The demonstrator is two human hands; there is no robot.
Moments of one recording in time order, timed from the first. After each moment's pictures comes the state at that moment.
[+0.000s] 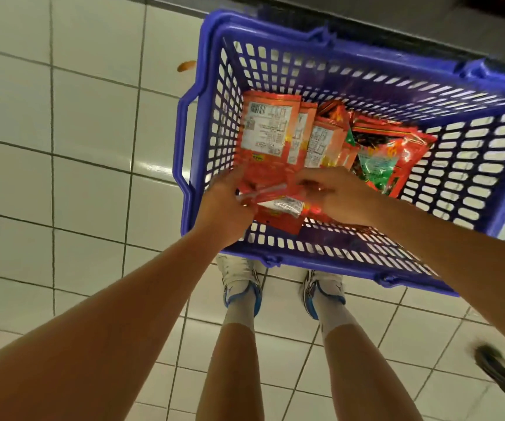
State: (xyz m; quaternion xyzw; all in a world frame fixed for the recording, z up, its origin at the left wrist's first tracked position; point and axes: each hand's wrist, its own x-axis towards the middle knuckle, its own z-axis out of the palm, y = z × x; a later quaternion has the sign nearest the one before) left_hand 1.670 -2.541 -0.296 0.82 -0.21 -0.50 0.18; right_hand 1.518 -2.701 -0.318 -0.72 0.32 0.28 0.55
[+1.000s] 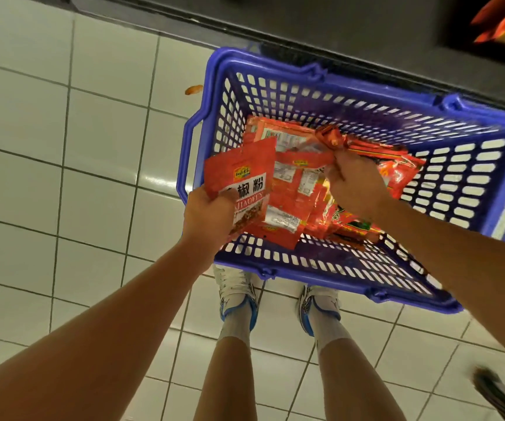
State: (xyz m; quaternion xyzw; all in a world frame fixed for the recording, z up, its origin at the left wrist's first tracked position) left_hand 1.676 -2.544 -0.276 0.80 0.07 -0.48 0.35; right_hand 1.512 -2.737 -0.341 -0.84 0.41 0.16 0.33
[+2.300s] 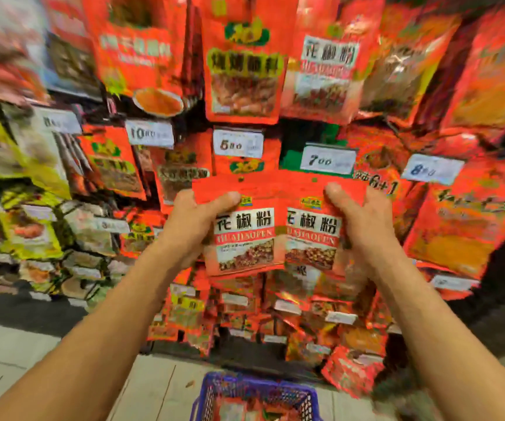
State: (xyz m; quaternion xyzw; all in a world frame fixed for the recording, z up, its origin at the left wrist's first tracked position) left_hand 1.737 -2.702 0.578 0.58 -0.29 -0.33 0.69; right_hand 1.534 -2.833 0.593 -0.63 0.33 -0.47 0.52
